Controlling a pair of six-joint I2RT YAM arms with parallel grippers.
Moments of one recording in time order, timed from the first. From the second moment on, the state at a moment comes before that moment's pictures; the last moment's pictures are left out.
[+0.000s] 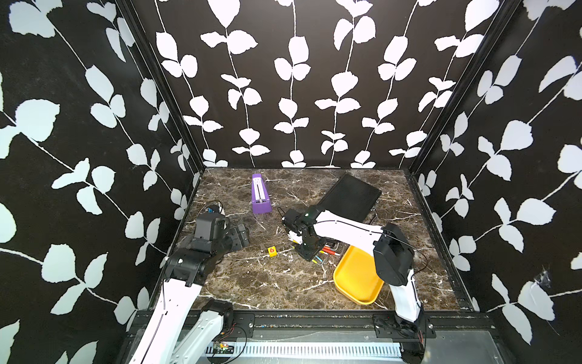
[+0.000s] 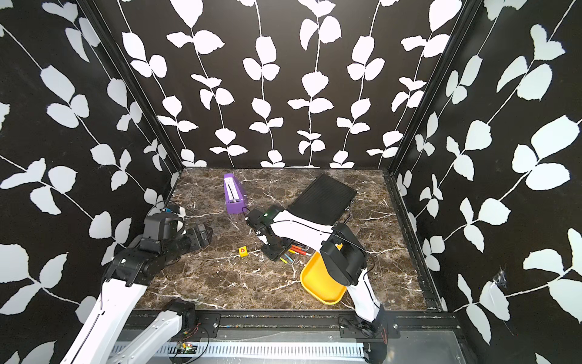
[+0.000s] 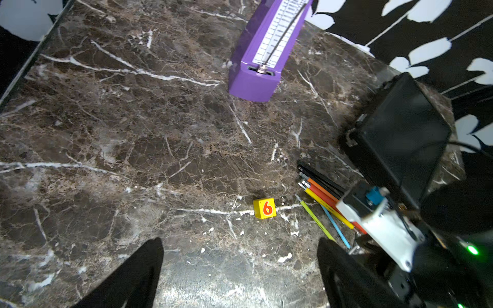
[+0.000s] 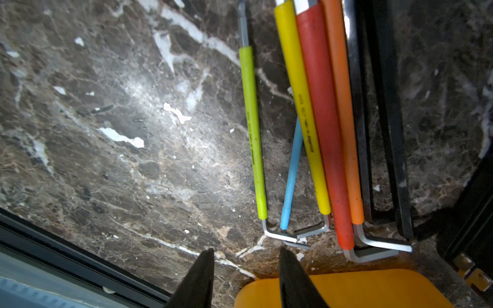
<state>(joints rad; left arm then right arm) -0.26 0.71 0.94 -0.98 -0.01 -0.47 0.97 2.07 1.71 -1.24 -0.03 0.12</state>
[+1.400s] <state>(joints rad) -0.26 0.57 0.88 -1.04 0.10 -0.37 0.97 2.18 1.66 -1.14 -0.03 0.10</state>
